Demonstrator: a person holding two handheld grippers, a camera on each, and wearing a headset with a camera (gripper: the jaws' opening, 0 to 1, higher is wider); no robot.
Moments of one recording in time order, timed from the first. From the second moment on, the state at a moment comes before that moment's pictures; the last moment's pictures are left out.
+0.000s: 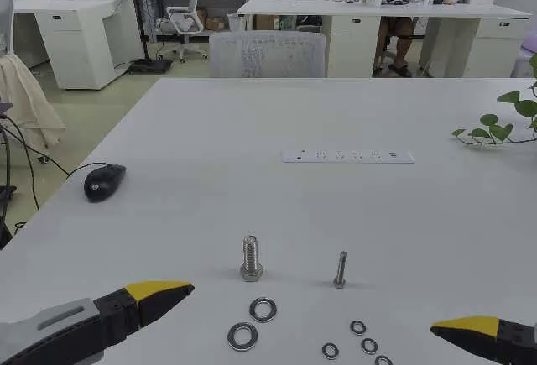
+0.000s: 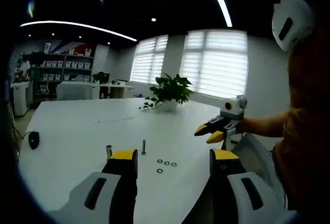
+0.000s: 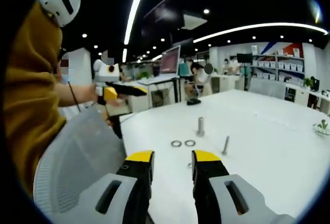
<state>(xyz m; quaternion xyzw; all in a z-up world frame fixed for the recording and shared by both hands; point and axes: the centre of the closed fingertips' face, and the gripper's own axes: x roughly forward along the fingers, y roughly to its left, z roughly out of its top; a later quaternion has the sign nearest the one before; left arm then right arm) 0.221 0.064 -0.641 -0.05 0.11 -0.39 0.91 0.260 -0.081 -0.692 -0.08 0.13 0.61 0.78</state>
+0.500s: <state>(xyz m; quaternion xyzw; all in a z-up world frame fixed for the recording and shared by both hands) 0.223 0.057 -0.651 -0.04 0.13 -0.40 0.91 0.266 -0.086 -0.689 -0.09 0.13 0.60 0.78</state>
